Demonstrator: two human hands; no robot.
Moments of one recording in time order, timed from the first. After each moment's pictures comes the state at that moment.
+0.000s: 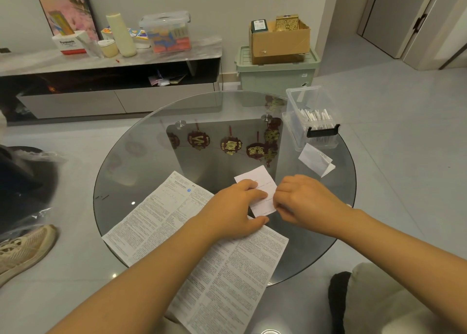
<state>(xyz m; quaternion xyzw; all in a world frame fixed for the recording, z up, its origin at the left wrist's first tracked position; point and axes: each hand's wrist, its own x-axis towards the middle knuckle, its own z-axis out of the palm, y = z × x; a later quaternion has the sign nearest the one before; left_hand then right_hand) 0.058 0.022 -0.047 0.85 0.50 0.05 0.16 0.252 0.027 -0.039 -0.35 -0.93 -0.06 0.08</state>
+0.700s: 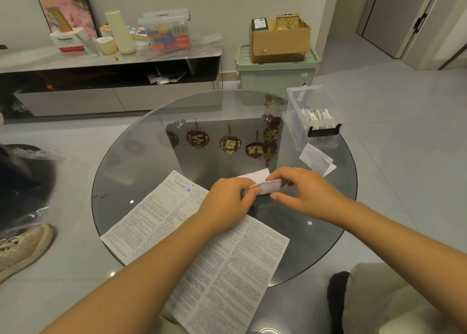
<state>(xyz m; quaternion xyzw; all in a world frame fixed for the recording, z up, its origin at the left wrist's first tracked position) 0.057 0.028 -0.043 0.77 0.55 0.21 0.23 0.252 0.041 -0.037 -0.50 -0.82 0.21 0.17</state>
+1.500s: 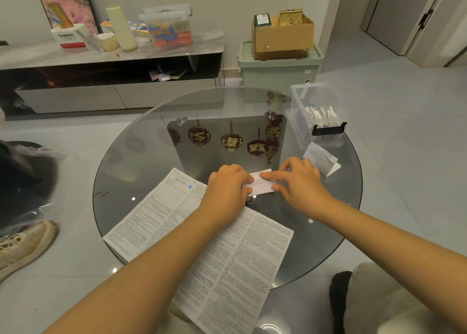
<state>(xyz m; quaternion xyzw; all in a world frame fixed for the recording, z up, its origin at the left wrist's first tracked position) 0.057 0.044 -0.048 0.77 0.60 0.16 0.14 0.233 0.058 -0.059 -0.58 -0.80 0.10 0.12</state>
